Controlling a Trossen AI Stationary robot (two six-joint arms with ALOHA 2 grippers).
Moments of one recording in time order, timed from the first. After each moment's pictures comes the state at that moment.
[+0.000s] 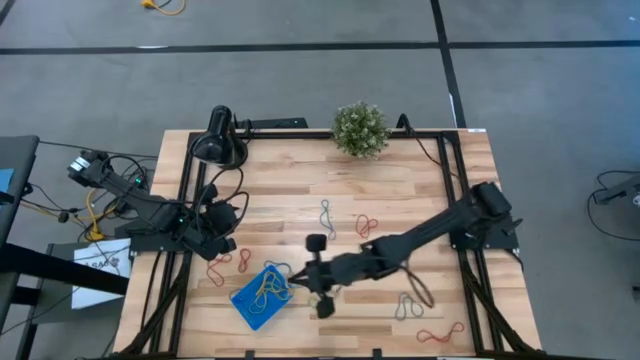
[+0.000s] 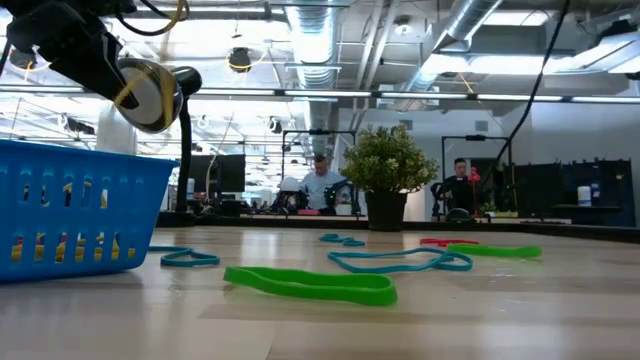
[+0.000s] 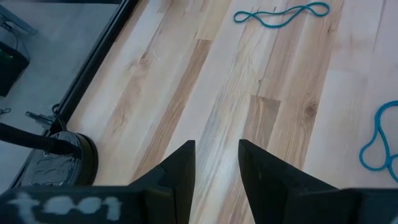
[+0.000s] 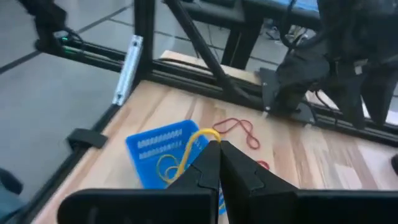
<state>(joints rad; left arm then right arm) -0.53 0.93 0.74 -1.01 -0.75 -0.67 0.42 1.91 1.39 0.15 0.25 -0.13</state>
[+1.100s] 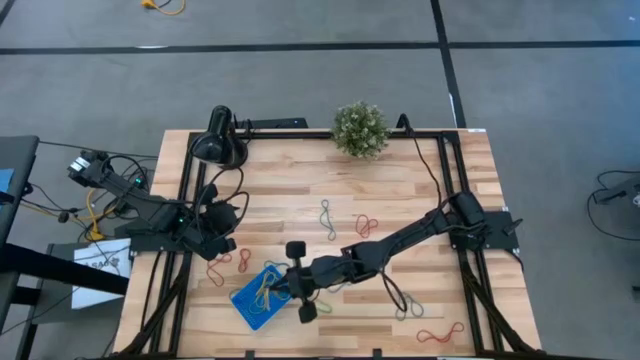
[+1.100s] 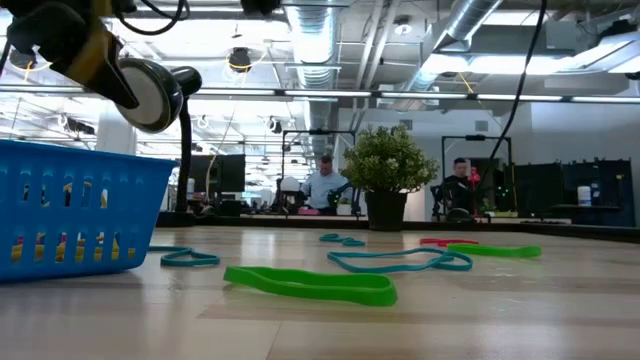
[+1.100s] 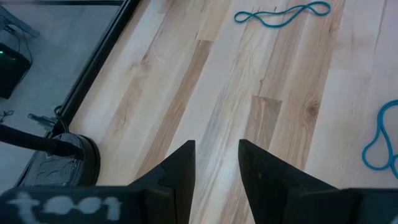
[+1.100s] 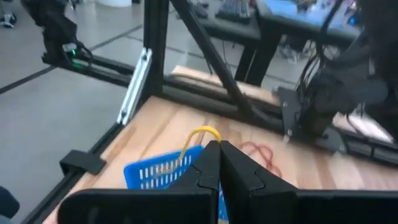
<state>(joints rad) -0.53 0.93 0.74 -1.01 -0.75 -0.66 0.39 2.09 1.53 0.25 0.15 -0.16</state>
